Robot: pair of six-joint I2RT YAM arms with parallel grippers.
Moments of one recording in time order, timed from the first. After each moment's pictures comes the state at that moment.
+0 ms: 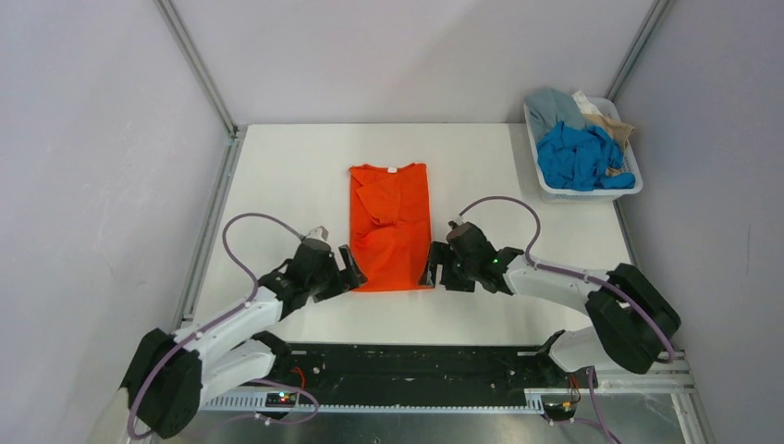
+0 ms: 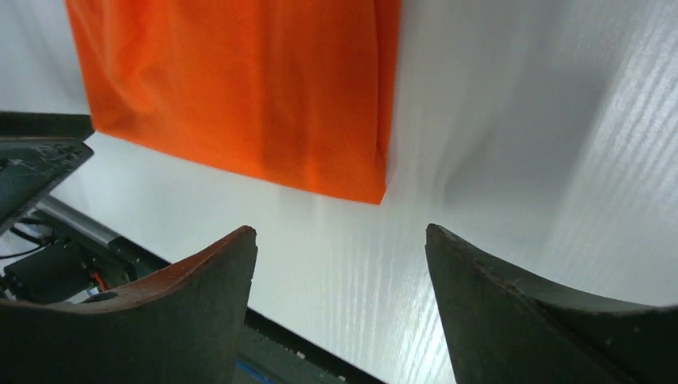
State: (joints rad) left arm -0.54 0.95 0.39 -0.24 0.02 -0.82; right arm 0.76 1.36 0.67 -0.20 -0.09 0.82
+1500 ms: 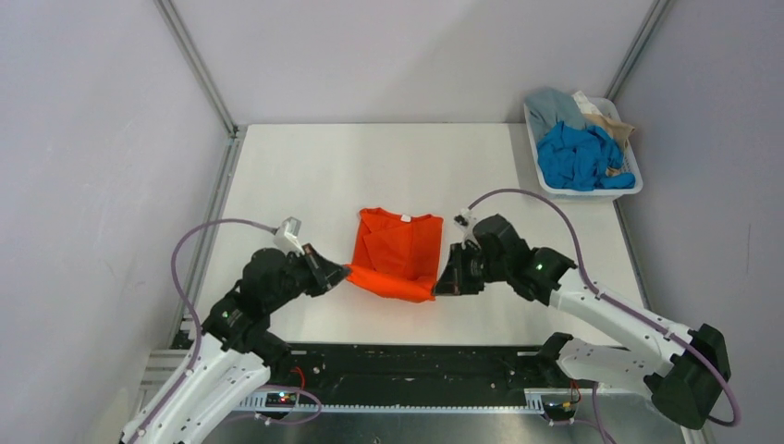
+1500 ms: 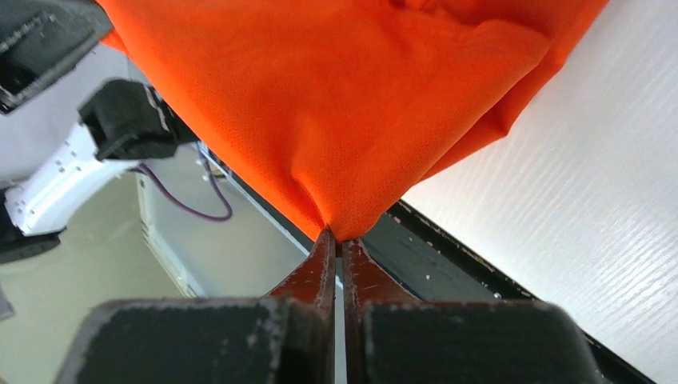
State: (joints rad) left arm -0.54 0.42 0.49 -0.50 0.15 -0.88; right arm 0.83 1.02 0.79 -0.52 -0.31 0.78
